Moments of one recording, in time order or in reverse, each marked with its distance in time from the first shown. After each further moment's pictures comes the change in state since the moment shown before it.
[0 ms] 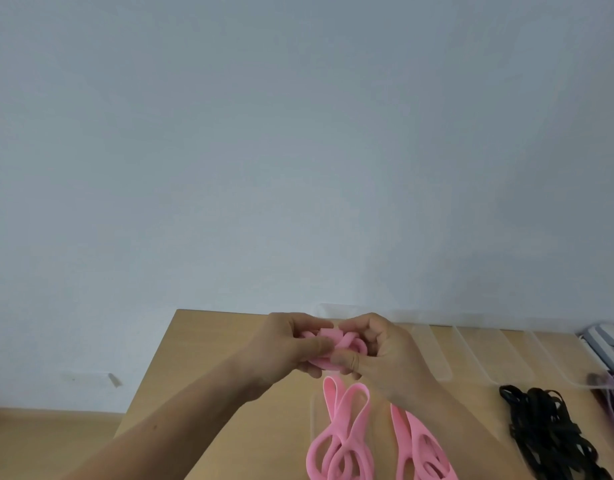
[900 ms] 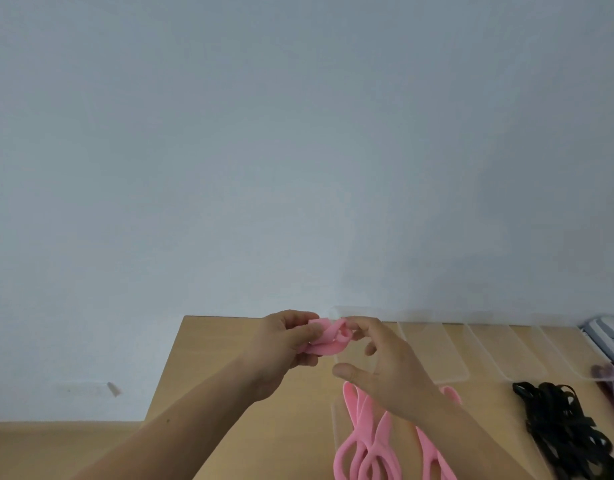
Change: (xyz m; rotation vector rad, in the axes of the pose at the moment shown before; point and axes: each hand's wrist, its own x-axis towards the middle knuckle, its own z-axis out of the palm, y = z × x) left_hand 0.017 -0.030 -0.051 -0.307 0.179 -0.094; right_hand 0.020 0.013 0.036 -0.584 0.001 -0.153
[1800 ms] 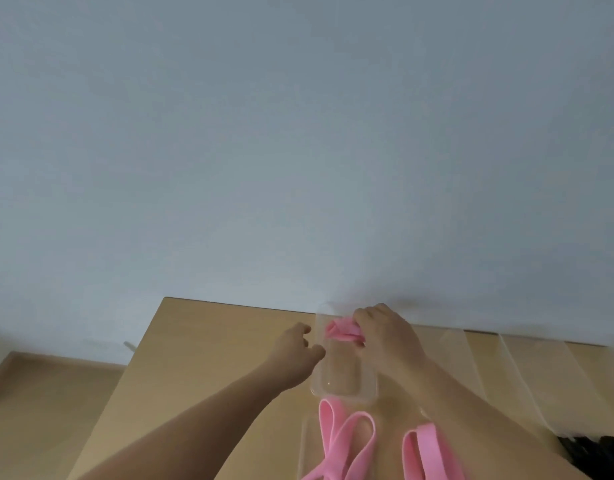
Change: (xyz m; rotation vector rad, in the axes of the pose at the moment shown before) left_hand 0.141 -0.092 0.050 0.757 0.252 -0.302; right_hand 0.109 0.170 0.002 -0.545 -0.208 -0.157
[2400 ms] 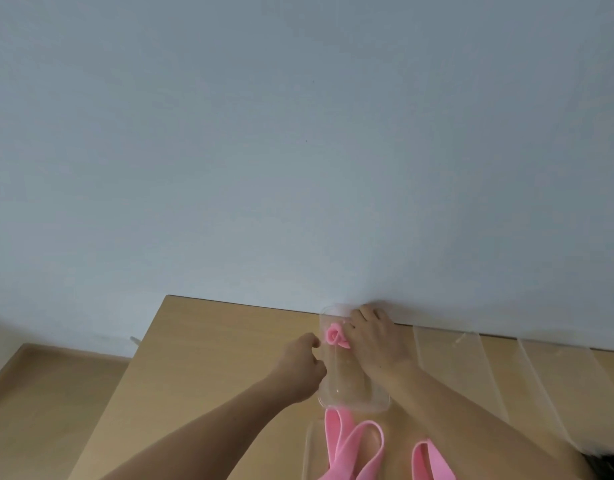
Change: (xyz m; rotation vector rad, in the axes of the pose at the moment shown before) left_hand 0.010 -0.010 0.011 0.097 -0.047 -0.007; right_hand 0.025 -0.014 0.032 -0.350 -0.127 -0.125
